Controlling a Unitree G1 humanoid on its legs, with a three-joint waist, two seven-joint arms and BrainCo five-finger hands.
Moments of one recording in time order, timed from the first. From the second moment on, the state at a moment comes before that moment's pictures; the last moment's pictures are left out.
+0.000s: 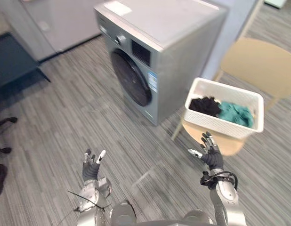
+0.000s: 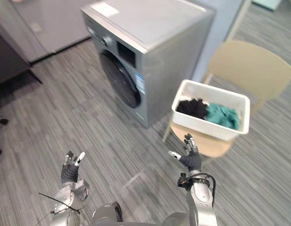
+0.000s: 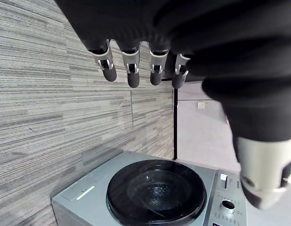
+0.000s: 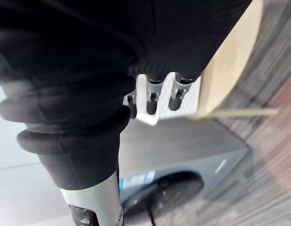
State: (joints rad) left arm 0.31 -0.06 0.12 0.06 -0.26 -0.05 0.17; right arm 0.26 0.01 -0.01 -0.11 0.13 -0.02 -0.01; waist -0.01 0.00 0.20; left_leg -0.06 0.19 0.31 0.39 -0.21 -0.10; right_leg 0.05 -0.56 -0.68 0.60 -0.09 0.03
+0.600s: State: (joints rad) left arm 0.27 -0.06 0.01 0.14 -0.22 -0.03 0.13; right arm 0.14 -0.04 0.26 -0.11 0.20 -0.03 0.02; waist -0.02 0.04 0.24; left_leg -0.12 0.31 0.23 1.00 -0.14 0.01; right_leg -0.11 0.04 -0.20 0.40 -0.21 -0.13
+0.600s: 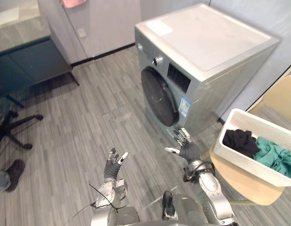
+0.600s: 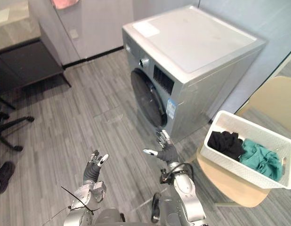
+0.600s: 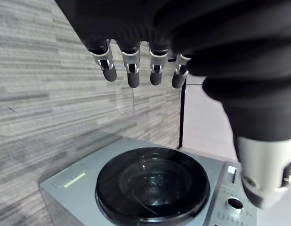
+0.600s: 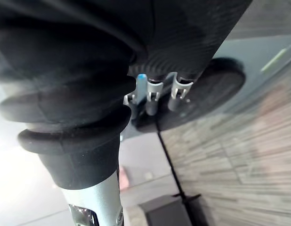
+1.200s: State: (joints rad) left arm 0.22 -0.02 -0.01 0.25 -0.22 -0.03 0.14; right arm 0.18 -0.01 0.26 -0.01 0.15 -0.02 0.02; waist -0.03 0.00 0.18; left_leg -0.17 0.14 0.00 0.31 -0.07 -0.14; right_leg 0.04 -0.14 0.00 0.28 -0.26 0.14
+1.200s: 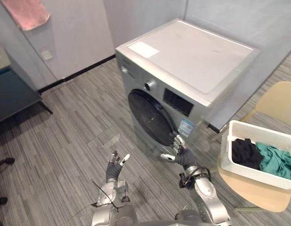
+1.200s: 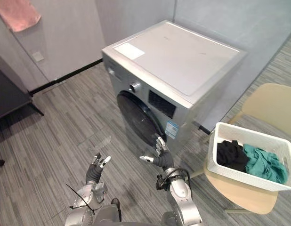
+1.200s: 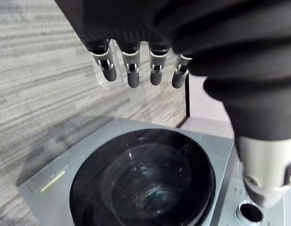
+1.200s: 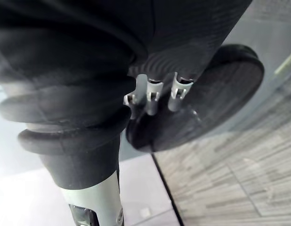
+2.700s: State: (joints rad) left arm 0.10 -0.01 -0.11 0.40 -0.23 -0.09 0.20; right arm -0.94 -0.32 0.12 0.56 -0.03 0.01 -0.32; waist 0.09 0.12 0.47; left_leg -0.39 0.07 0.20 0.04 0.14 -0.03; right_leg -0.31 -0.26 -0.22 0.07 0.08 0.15
